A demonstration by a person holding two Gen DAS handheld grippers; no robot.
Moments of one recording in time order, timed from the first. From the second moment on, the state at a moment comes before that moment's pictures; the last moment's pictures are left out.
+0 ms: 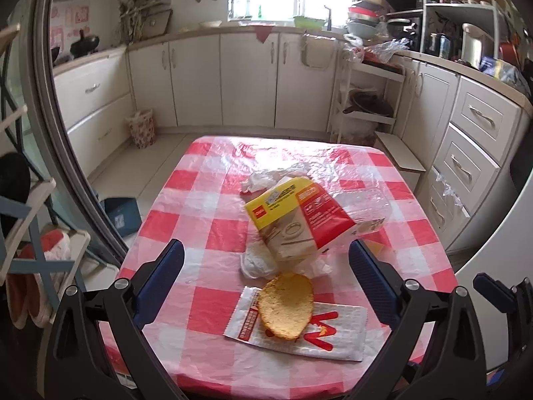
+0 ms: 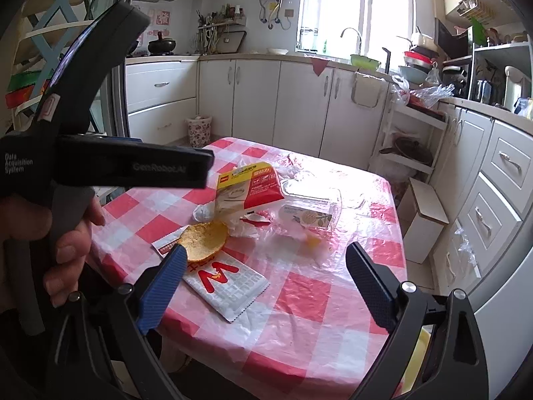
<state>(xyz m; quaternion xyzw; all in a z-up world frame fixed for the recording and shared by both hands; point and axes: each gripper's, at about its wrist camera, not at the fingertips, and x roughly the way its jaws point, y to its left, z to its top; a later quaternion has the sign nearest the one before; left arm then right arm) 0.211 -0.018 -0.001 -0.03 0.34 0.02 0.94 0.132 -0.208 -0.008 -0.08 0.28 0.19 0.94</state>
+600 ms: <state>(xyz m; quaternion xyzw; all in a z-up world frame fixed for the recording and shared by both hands) 0.242 0.010 -0.059 -0.05 0.45 0.01 0.89 0.159 -0.179 -0.056 -0.10 0.36 0.22 0.90</state>
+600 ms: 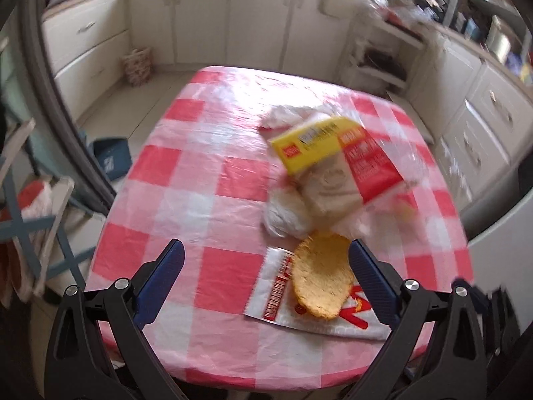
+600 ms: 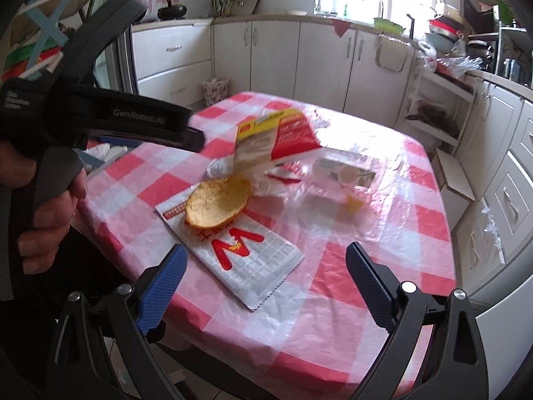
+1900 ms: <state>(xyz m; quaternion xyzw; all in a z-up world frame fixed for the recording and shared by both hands) 0.256 0.008 -0.080 -0.15 0.48 -0.08 0.86 0.199 -0.210 -0.080 -0.05 0.42 0.20 0.88</state>
